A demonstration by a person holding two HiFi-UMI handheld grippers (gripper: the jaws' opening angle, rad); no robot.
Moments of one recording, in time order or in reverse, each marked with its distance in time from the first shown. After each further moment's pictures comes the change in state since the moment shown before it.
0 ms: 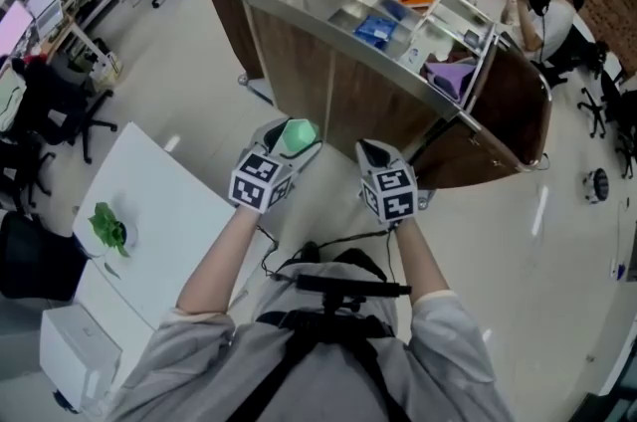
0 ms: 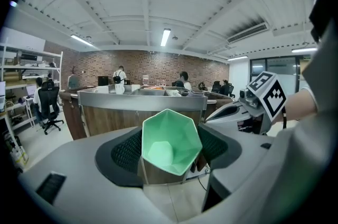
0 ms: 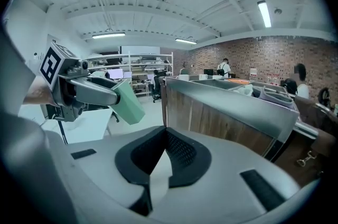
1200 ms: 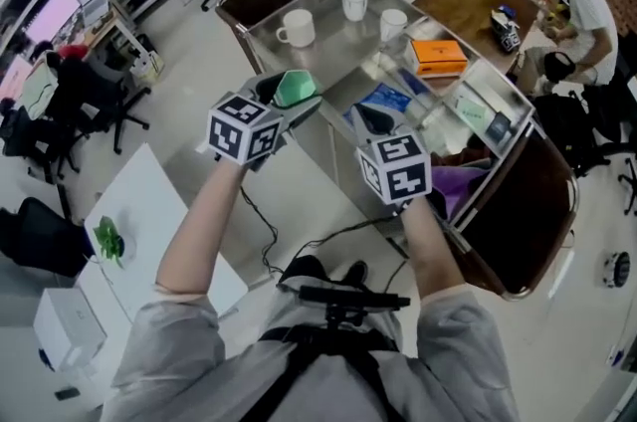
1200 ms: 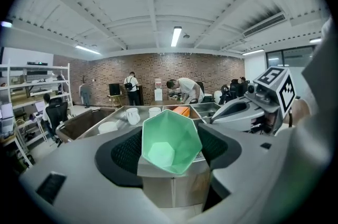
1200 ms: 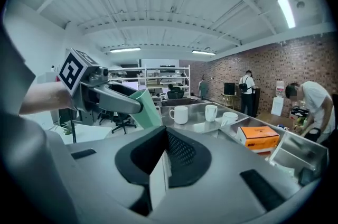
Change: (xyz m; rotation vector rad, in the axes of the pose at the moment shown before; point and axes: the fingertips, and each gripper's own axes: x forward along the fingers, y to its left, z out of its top) left arm 0.164 0.151 0.211 0.036 0.000 0.151; right arm 0.122 -0.150 0.232 -0.093 -0.137 0.239
